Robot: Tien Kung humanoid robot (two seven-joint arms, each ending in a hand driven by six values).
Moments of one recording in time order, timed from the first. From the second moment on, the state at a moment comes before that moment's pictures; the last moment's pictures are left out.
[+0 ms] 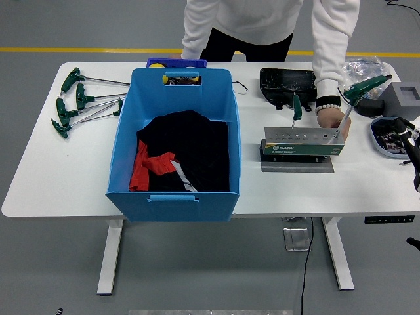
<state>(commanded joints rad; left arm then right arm) -0.09 0.07 -0.33 -0.23 -0.22 0.25 -0.19 0.15 -0.16 1.59 1.10 -1.42 -0.19 0.21</state>
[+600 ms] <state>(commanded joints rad) -0.09 0.07 -0.33 -0.23 -0.21 0.26 -0.18 0.34 -0.44 1.40 1.11 -2.11 -0.44 0.25</state>
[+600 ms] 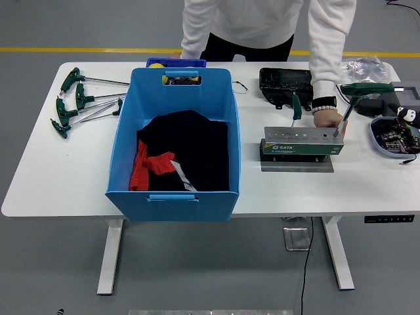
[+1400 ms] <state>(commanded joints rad) -0.09 0.08 -0.35 -0.24 -0.17 0.28 -0.16 0.80 -0.46 0.87 0.78 -1.95 -0.27 0.33</state>
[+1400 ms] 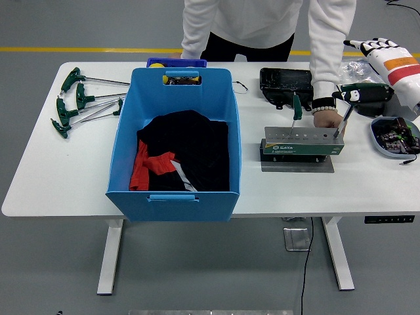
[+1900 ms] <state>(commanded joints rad) -0.11 0.08 -0.33 -0.24 -0.19 0.28 -0.17 0.90 -0.42 0.77 0.58 -1.93 -0.16 0.34</state>
